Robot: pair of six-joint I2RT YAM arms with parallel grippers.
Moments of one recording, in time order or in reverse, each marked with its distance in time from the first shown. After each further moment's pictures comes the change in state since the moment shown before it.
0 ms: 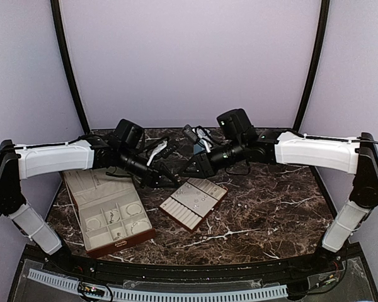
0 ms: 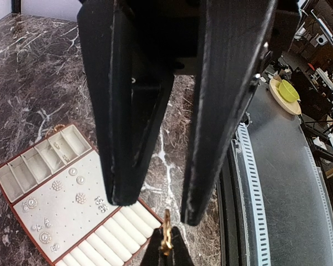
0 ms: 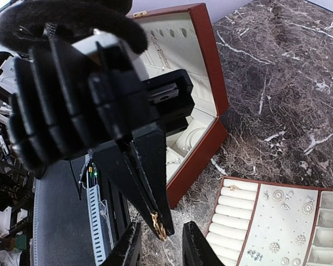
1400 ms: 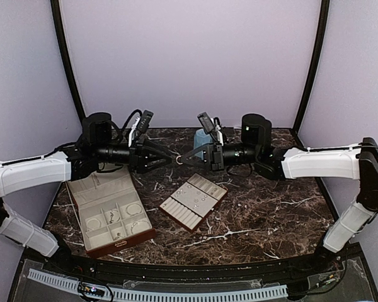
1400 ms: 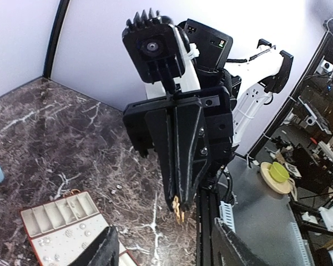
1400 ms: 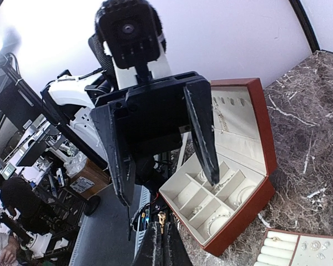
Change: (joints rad) left arm 0.053 -0.243 -0.204 0.539 -0.024 -0.501; right arm -0.045 -0.073 -0.273 0.708 -0.178 0.360
